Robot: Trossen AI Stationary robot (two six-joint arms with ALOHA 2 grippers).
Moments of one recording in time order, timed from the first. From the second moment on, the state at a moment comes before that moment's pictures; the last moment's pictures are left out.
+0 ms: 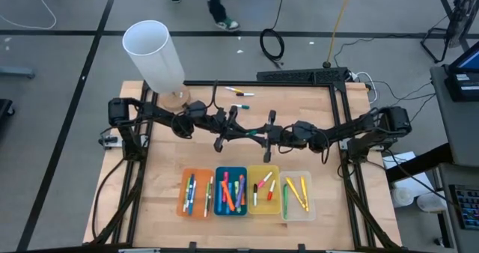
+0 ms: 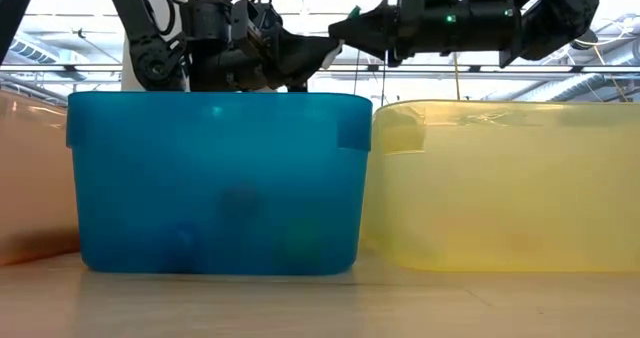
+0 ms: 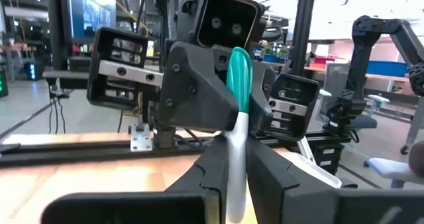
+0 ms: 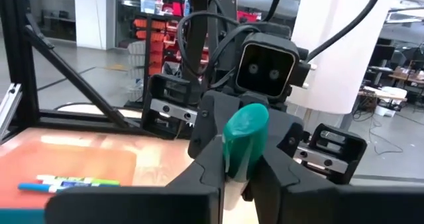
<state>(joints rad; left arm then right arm) 0.27 1.80 0.71 1.27 0.64 -0.16 0.01 1.53 0.61 1.01 0.13 -0.14</state>
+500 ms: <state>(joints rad) 0.25 1.80 0.71 1.12 0.61 -0.09 0.08 1.28 0.61 0.66 0.00 0.01</state>
